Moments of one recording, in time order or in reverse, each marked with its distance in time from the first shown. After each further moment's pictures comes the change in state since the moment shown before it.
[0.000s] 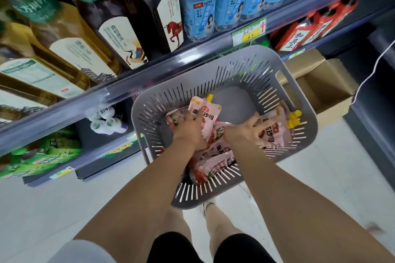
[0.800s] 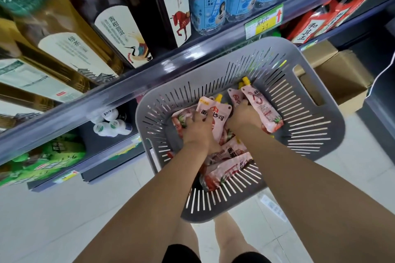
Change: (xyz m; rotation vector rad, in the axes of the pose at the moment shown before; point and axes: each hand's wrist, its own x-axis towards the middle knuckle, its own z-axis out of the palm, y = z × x) left_hand 0.000 0.004 -0.001 -0.072 -0.025 0.002; right_hand 0.049 -0.029 0.027 -0.315 -0.014 -0.445
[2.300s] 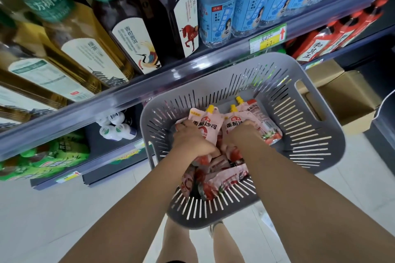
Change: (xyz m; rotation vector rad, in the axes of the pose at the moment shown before) left_hand -0.018 -0.010 -0.025 -0.287 -0.003 -0.321; right_hand -0.010 -0.011 -0.002 -0.200 -0.370 0.226
